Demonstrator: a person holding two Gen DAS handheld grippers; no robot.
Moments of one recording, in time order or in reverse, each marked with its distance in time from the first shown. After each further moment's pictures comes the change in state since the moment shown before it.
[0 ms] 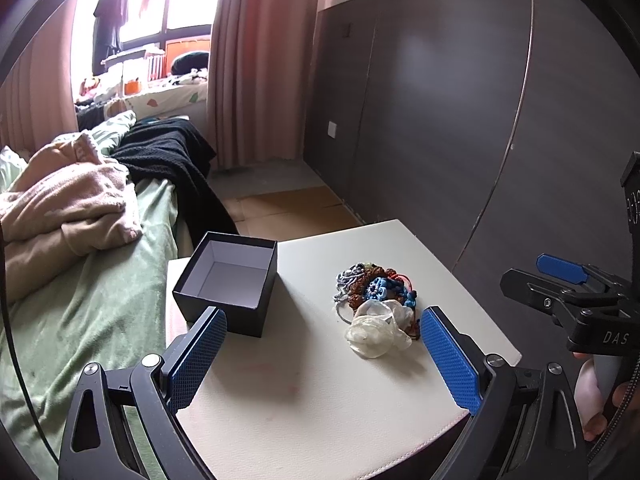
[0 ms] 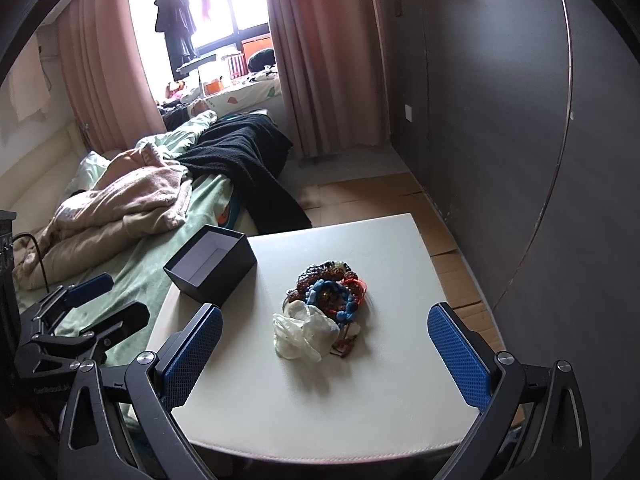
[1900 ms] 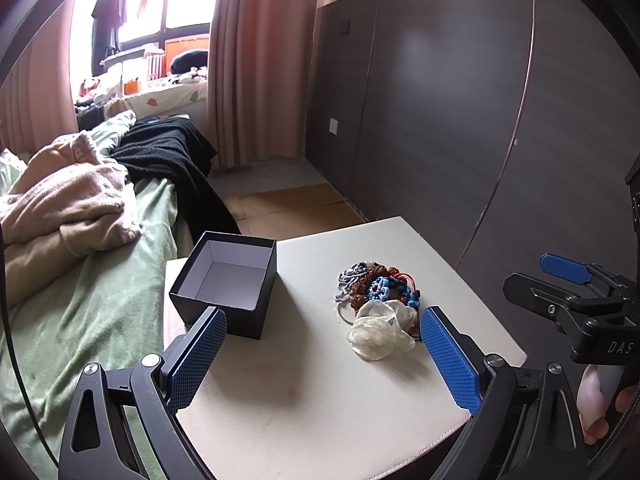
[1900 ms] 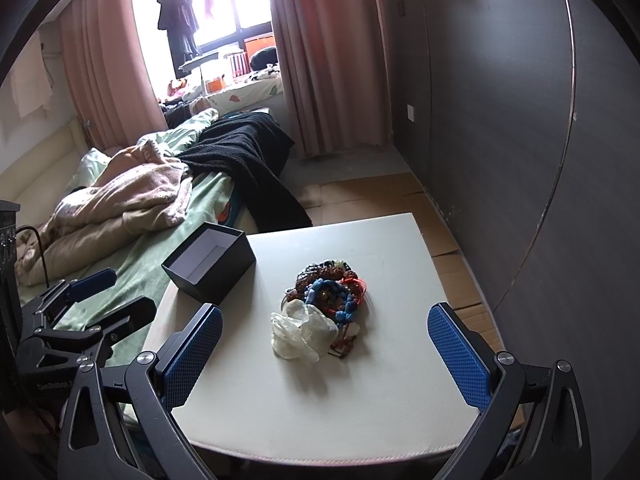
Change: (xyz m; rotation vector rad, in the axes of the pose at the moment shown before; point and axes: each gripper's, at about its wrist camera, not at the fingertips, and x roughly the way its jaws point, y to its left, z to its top) left arm 0.004 -0.003 0.004 0.008 0.012 0.009; right arm 0.000 0.000 0.001 -0.001 0.006 0.005
